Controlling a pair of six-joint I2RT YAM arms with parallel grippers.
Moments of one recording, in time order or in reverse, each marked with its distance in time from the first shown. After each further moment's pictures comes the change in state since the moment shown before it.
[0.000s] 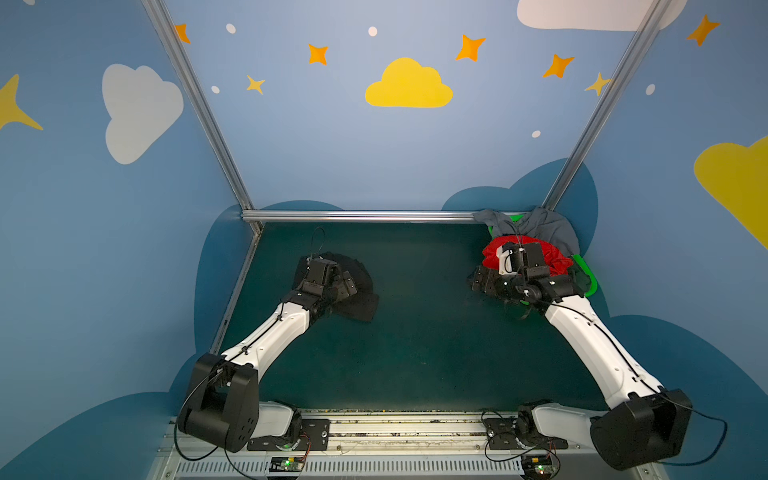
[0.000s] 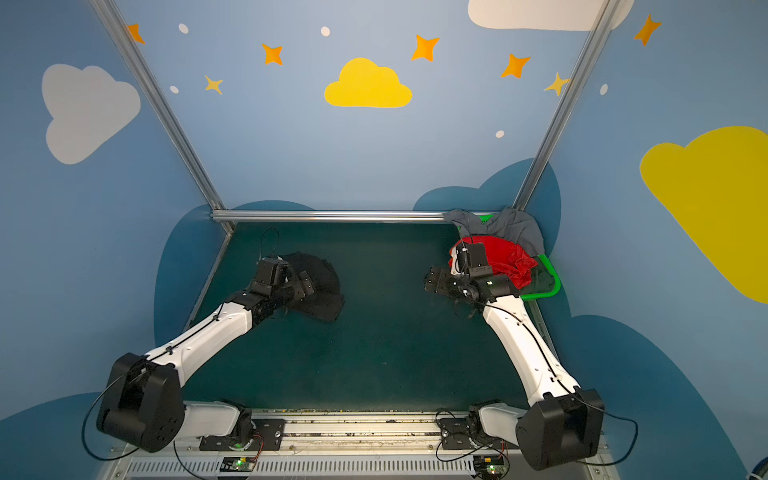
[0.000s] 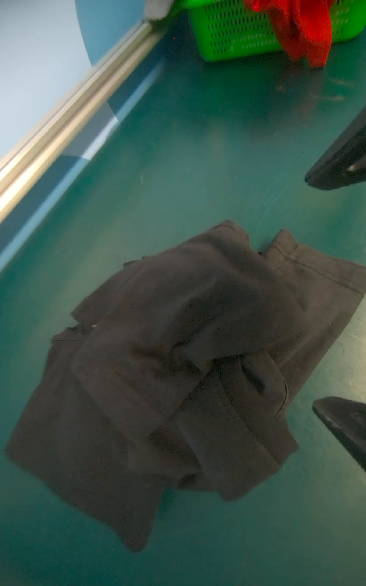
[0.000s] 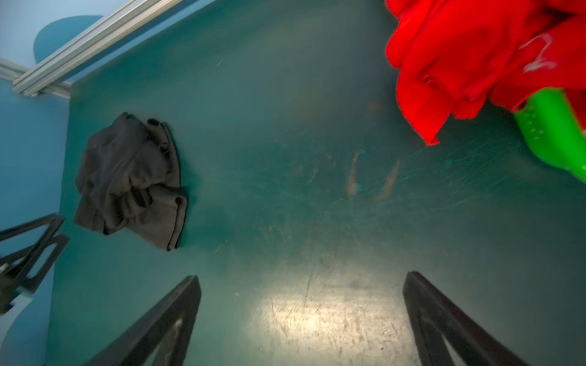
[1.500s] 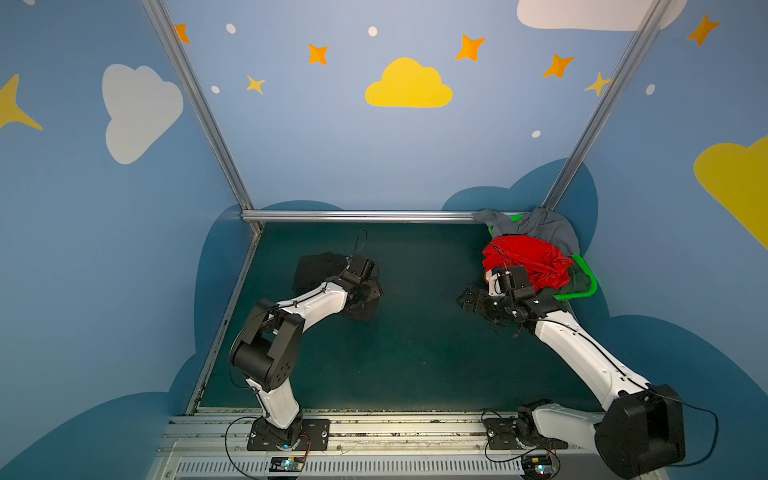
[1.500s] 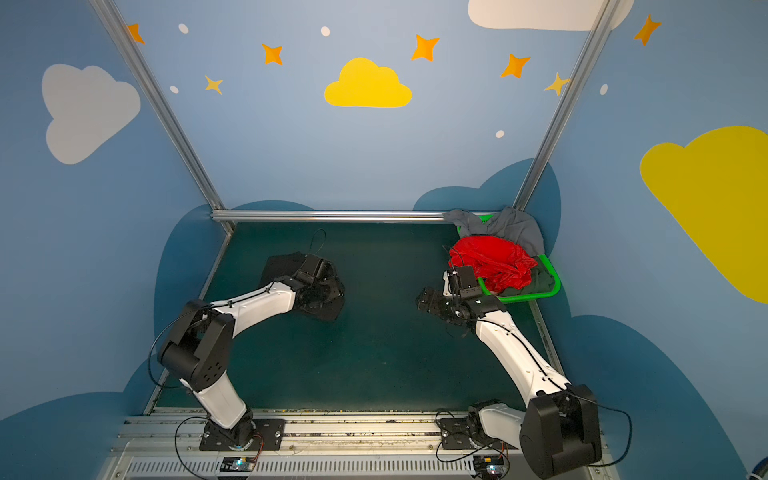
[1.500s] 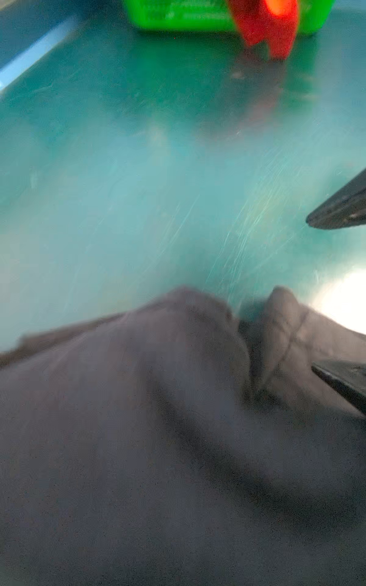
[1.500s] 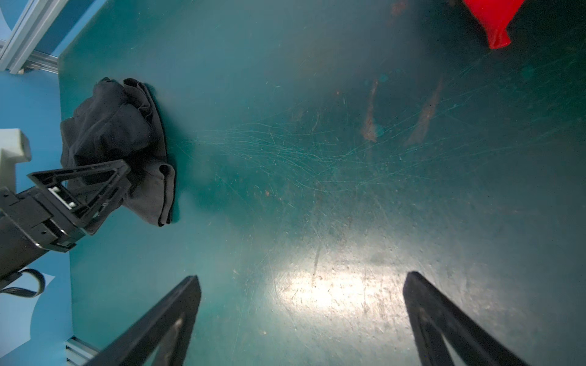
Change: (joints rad) left arm -0.168 0.338 0.204 -0.001 0.005 -0.081; right arm 0.036 -0.023 -0.249 0.153 -0.057 0.104
